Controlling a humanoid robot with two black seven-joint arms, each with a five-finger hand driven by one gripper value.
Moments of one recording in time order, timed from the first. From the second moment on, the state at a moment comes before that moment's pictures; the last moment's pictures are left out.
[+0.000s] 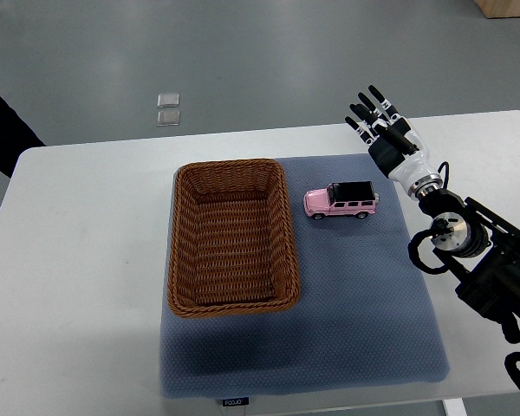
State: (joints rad) left arm -0.05 0.00 -0.06 -0.24 0.12 0.01 0.02; right arm 0.64 -0.12 0.92 0.67 -0.12 0.32 0.35
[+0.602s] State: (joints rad) left arm -0.05 0.00 -0.06 -0.25 0.12 0.01 0.01; right arm 0.83 -0.29 0.65 0.70 -0.75 0.39 0.33
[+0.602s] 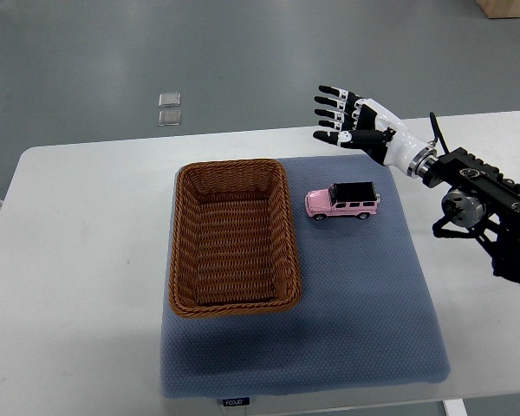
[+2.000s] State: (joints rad) left arm -0.05 0.00 -0.06 -0.24 0.12 0.01 0.02; right arm 1.02 -0.39 0.04 0.76 -1.31 0.13 0.30
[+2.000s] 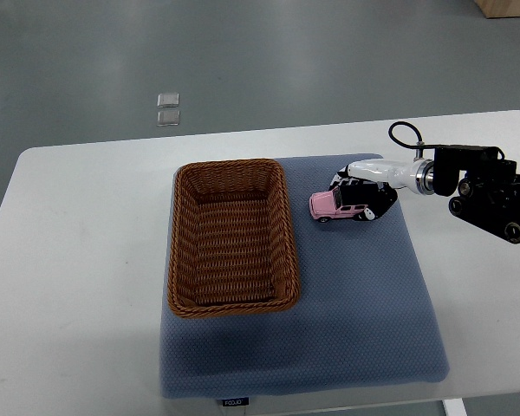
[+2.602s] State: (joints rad) left arm -0.05 0.00 -0.06 -0.24 0.12 0.01 0.02; right arm 1.19 -0.60 0.06 0.98 -1.24 0.24 0.30
